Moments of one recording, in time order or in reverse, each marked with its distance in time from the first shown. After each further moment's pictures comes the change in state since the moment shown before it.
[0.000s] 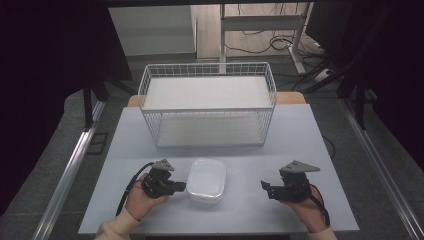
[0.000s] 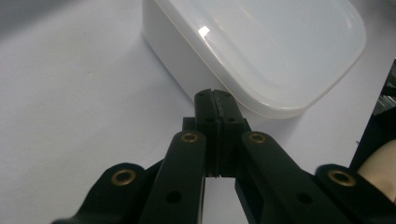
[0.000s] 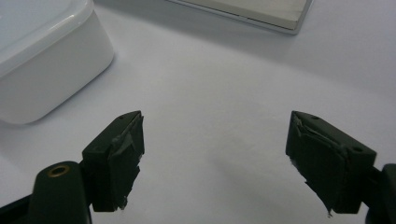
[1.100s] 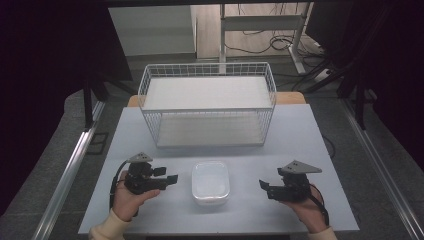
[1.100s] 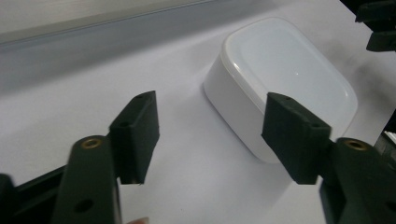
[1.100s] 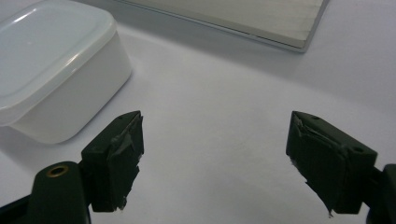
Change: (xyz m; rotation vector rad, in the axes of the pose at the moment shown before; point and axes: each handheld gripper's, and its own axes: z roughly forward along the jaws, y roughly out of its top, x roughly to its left) left arm 0.015 -0.010 -0.043 -0.228 0.076 -0.212; right arm 0.003 0.002 -0.004 -0.055 0.038 -0.016
